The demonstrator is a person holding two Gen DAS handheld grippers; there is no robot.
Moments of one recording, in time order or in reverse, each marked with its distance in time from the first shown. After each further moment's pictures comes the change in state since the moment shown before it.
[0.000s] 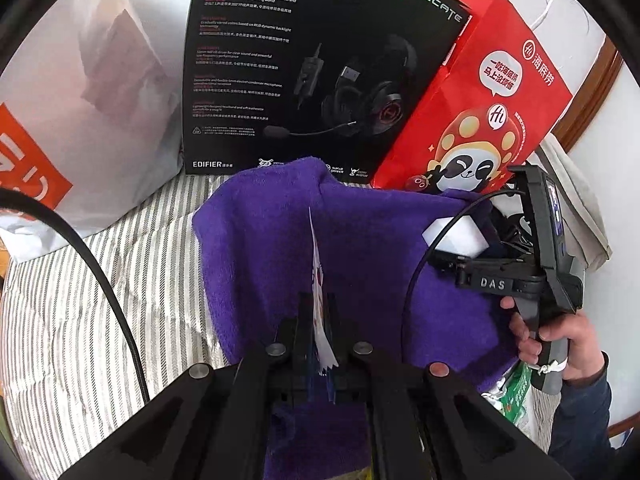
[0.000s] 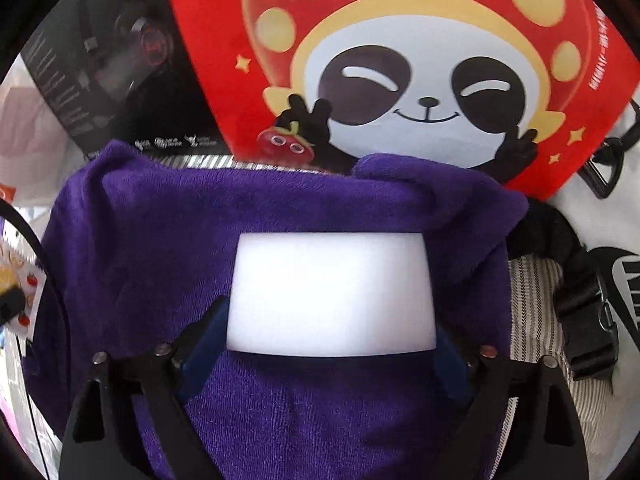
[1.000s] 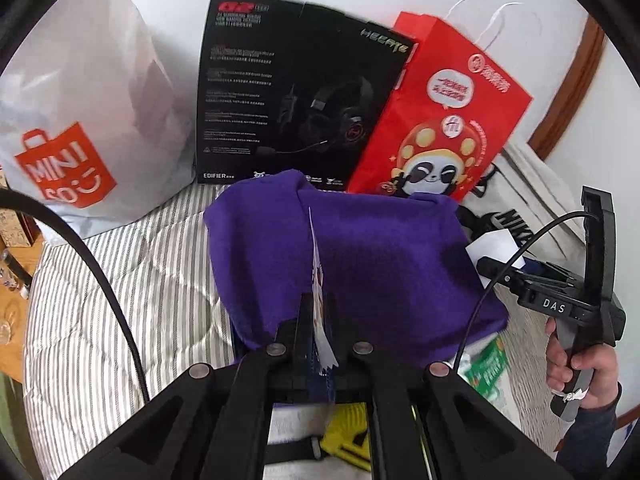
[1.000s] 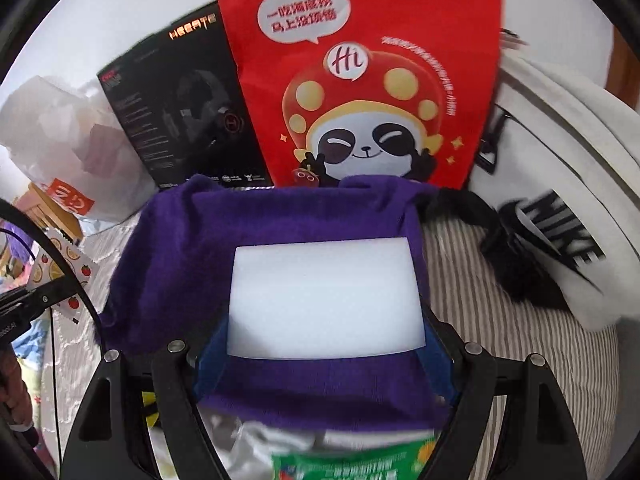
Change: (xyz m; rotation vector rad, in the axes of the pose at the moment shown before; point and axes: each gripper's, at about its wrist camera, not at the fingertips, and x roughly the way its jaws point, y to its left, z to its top) left arm -0.066 -0.027 -0.034 0.017 -0.077 0.015; right arm -0.116 -0.017 -0.068 0.062 -0.195 0.065
